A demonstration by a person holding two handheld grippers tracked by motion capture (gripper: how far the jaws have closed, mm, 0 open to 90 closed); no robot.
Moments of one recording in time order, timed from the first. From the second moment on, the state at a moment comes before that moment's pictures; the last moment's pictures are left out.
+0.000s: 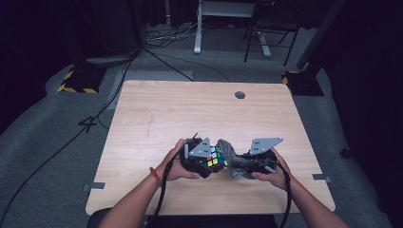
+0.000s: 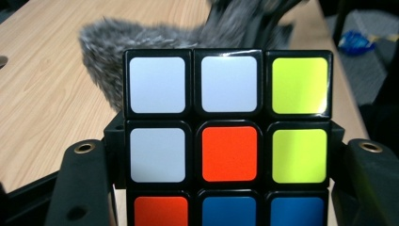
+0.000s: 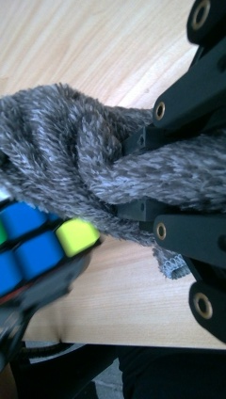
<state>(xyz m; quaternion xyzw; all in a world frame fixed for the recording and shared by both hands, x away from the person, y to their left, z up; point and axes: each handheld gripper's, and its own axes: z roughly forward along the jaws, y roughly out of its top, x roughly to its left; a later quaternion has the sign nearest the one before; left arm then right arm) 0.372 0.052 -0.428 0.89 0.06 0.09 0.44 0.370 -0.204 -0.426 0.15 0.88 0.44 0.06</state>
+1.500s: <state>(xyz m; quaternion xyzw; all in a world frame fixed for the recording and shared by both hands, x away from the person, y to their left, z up) 0.367 0.047 -0.434 0.90 0.03 0.10 0.41 0.368 -0.205 -0.429 0.12 0.86 0.49 0.02</state>
